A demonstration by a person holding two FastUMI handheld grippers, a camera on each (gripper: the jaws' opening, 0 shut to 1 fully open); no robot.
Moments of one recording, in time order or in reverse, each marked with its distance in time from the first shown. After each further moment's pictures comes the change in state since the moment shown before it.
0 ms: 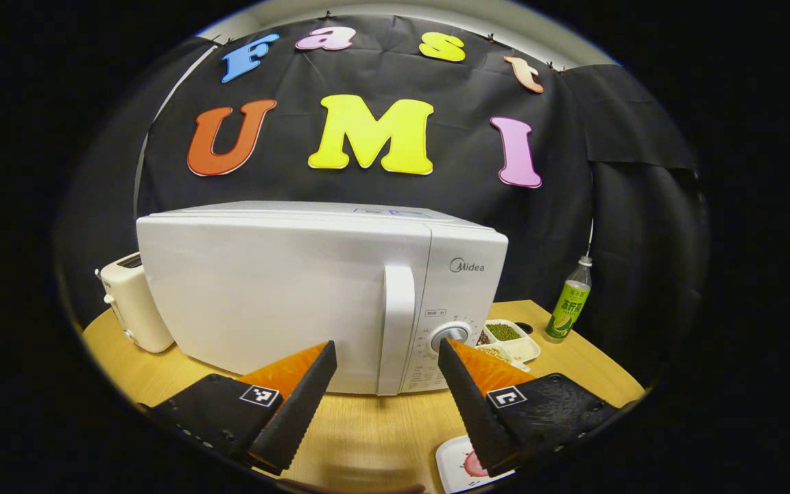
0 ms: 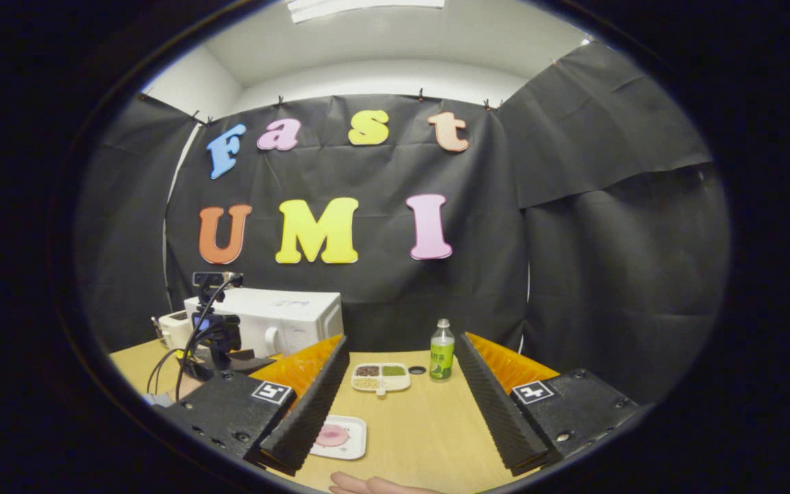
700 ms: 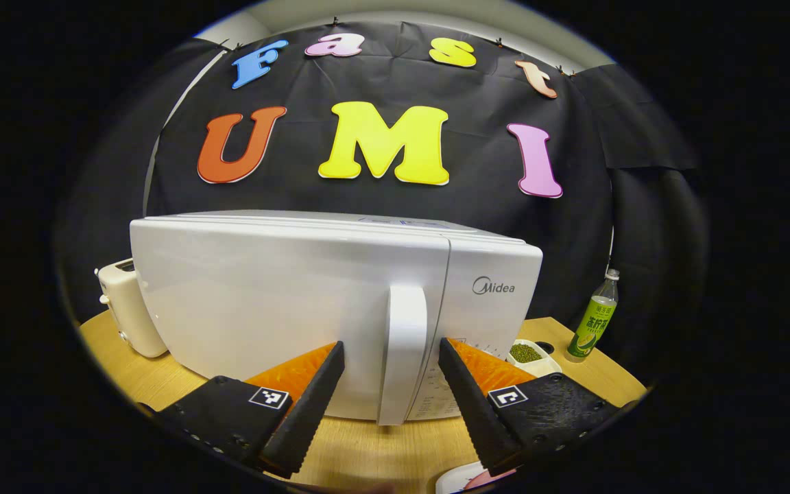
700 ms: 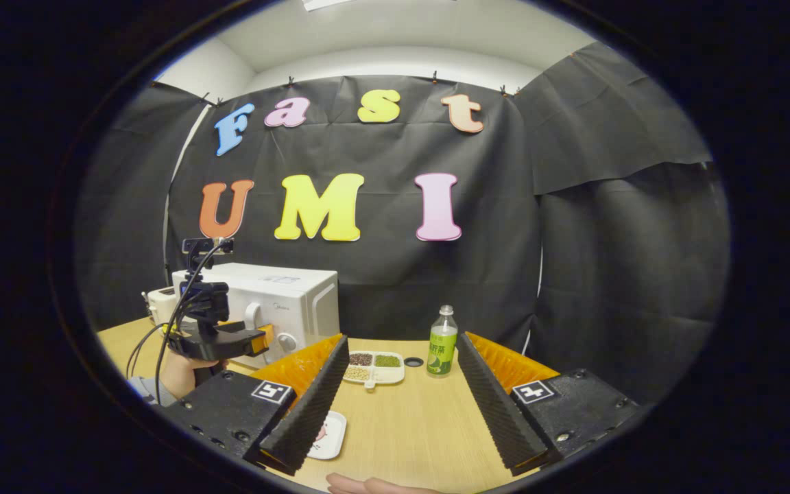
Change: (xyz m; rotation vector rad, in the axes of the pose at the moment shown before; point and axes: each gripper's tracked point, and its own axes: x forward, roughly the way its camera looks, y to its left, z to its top) left arm 0.027 0.004 0.012 -0.019 -0.077 0.048; right arm 0.050 -0.003 -0.032 -0.051 0.047 0.059
